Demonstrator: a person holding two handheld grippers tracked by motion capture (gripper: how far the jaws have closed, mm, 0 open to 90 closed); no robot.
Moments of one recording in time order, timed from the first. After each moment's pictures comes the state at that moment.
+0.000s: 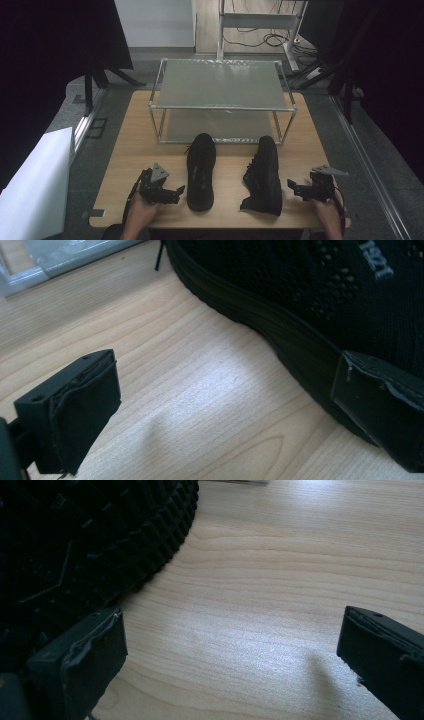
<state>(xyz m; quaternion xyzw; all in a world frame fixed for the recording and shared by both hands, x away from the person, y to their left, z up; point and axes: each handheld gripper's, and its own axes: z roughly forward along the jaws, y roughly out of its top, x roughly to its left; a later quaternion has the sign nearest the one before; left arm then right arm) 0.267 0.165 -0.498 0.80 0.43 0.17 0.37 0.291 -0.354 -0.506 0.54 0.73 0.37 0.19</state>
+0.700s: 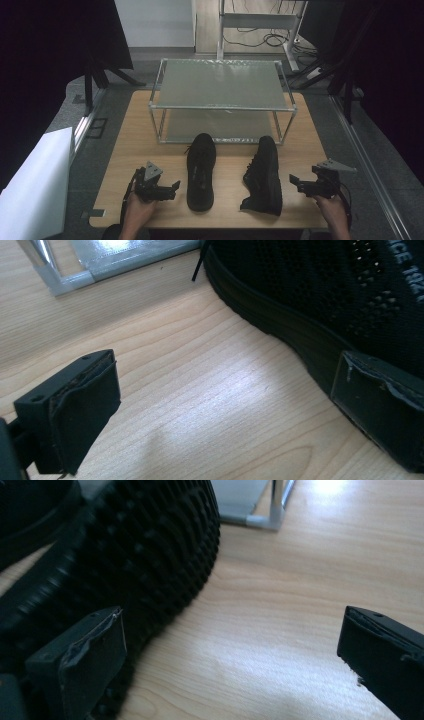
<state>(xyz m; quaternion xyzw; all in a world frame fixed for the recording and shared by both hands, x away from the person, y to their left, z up) 0.267 0.175 -0.497 0.78 0.46 0.20 0.37 0.288 -0.351 -0.467 0.51 0.74 0.40 0.19</state>
